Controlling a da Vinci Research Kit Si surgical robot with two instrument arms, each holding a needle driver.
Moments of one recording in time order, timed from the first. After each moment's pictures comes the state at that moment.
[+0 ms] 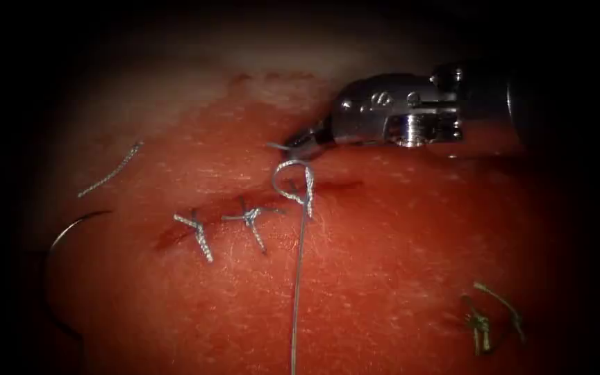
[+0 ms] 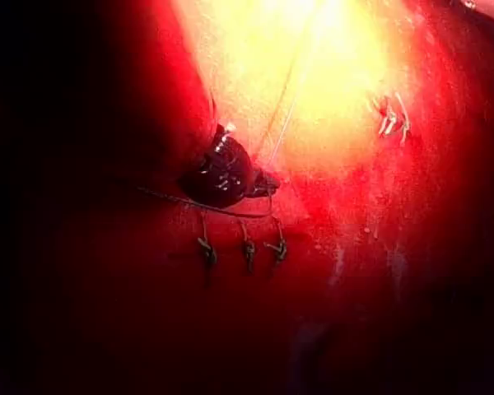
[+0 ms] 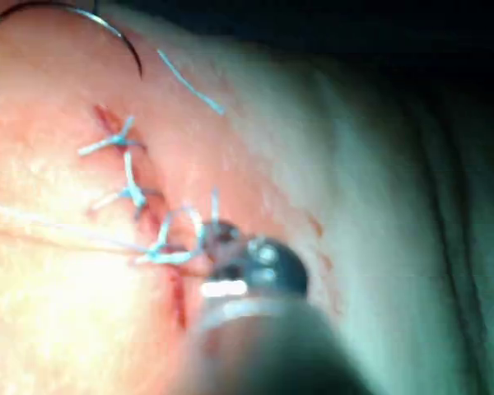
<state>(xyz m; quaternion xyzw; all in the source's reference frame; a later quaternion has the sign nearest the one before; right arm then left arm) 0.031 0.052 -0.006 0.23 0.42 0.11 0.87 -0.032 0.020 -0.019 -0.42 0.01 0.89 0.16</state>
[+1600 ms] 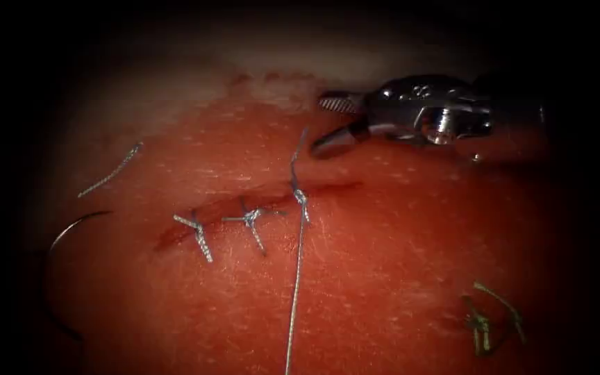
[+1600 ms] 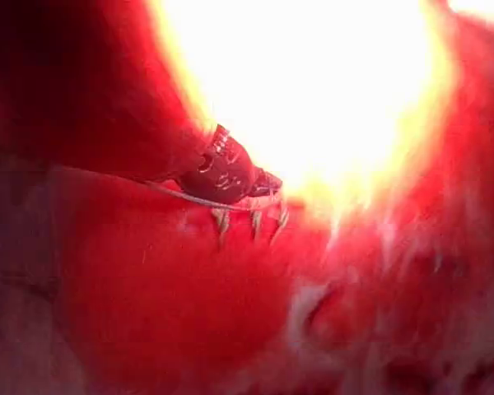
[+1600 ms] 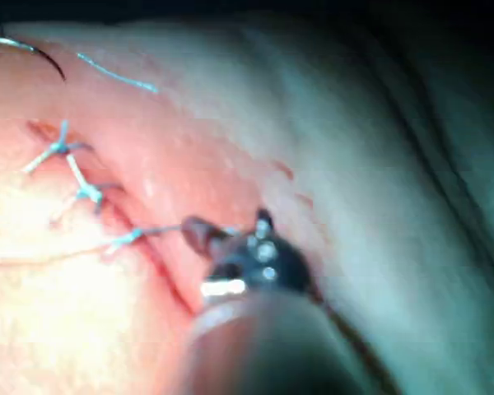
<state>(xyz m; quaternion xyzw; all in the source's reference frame) 0.024 0.054 -0.006 0.12 0.41 0.34 0.84 -0.027 0.023 -0.027 -0.42 0.04 0.89 0.18</state>
